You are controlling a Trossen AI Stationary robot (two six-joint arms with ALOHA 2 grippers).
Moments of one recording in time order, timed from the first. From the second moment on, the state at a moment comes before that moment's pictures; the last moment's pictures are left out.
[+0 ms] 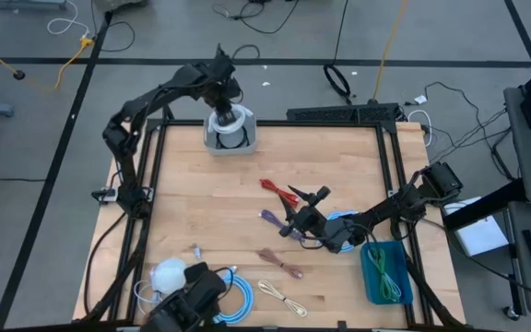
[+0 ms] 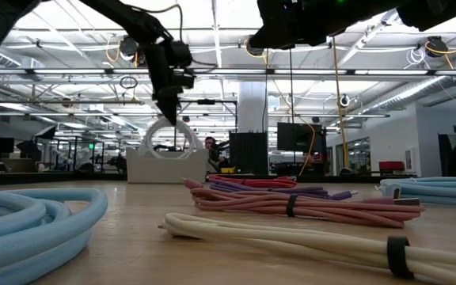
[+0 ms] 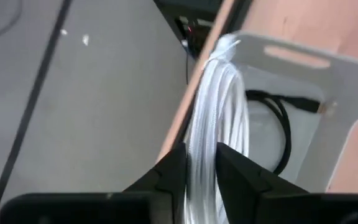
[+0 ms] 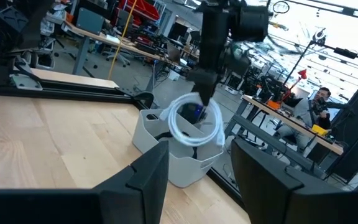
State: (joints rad) left arm 0.84 1.88 1.74 -0.97 -0.02 0.48; right arm 0.41 1.71 0.82 0.97 1.23 -0.45
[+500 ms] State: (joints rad) left arm 0.84 1.86 1.74 -1.11 0.18 0.56; right arm 0.41 1.71 0.82 0.97 1.23 -0.45
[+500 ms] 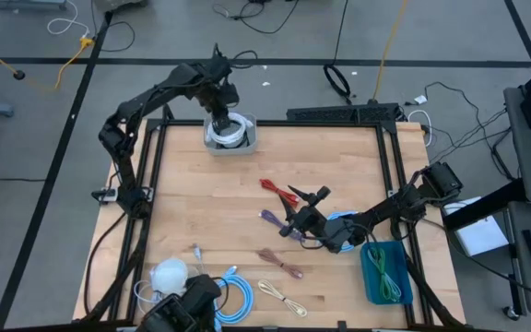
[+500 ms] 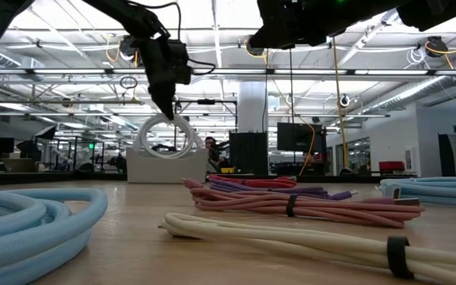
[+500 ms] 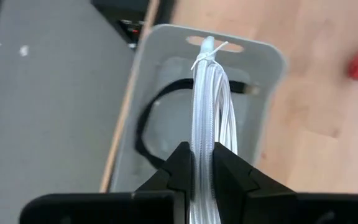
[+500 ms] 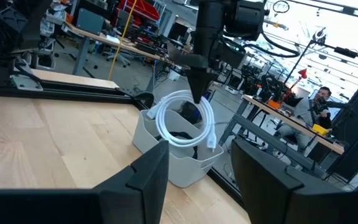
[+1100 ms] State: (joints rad) left arm 0.84 1.91 1.74 -1.16 0.24 0.61; right arm 0.41 1.71 0.82 0.97 1.23 -0.45
